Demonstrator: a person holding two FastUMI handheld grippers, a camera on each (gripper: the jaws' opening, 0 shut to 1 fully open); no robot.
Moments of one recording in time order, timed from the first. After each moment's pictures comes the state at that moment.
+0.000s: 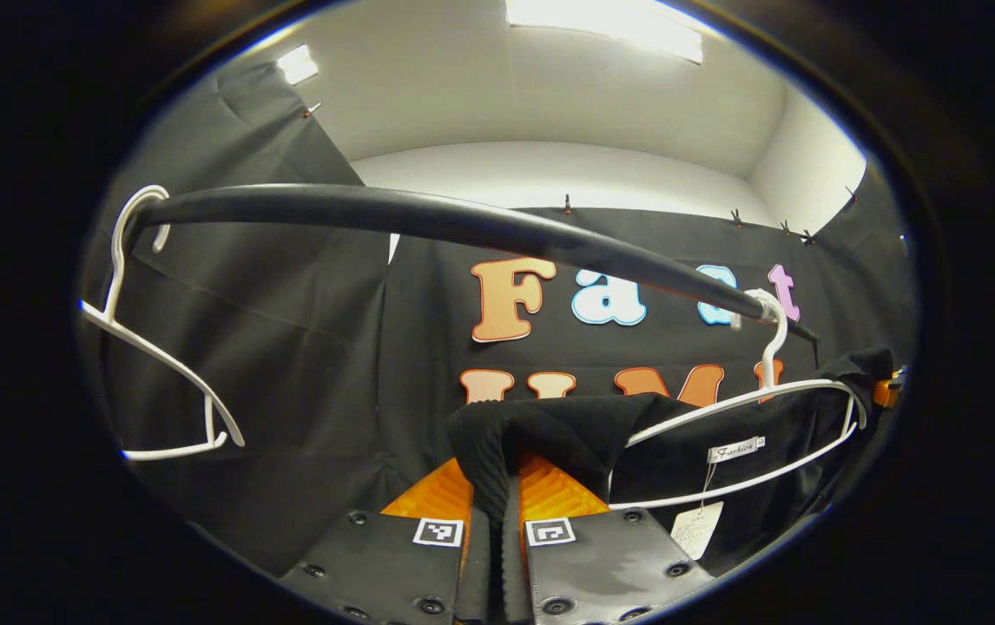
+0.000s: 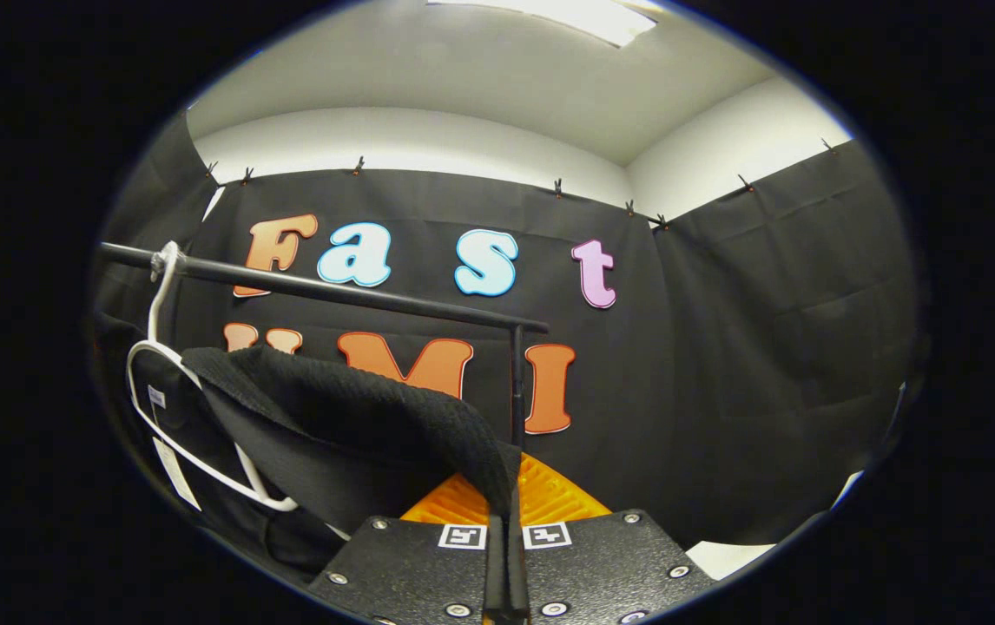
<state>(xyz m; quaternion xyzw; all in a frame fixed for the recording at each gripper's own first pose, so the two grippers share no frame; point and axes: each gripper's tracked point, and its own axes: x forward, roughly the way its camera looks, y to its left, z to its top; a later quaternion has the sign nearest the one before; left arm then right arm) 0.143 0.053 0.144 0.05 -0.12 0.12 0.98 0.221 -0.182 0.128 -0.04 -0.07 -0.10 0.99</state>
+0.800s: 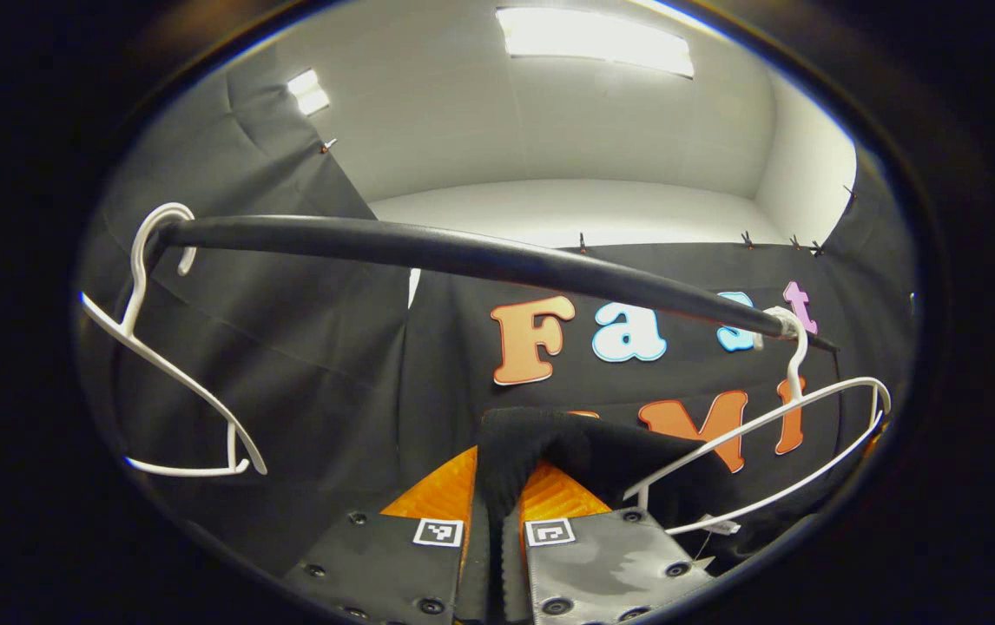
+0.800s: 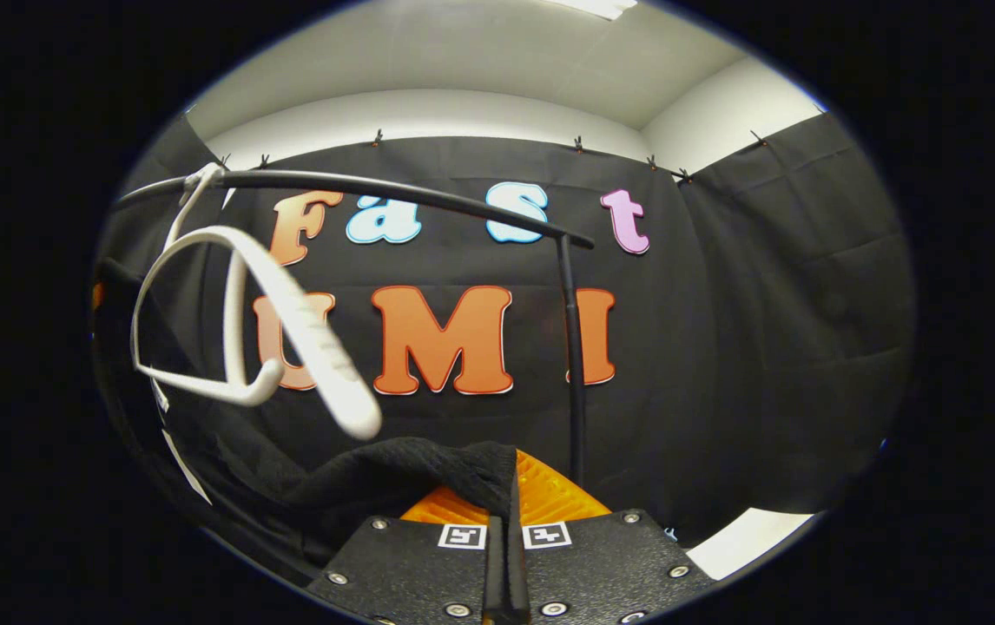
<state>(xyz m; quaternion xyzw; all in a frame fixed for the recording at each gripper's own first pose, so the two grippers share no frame) 0.139 0.072 0.167 0.08 -0.20 0.15 0.96 0.233 -0.129 0.017 -0.01 -0.02 -0.04 1.00</state>
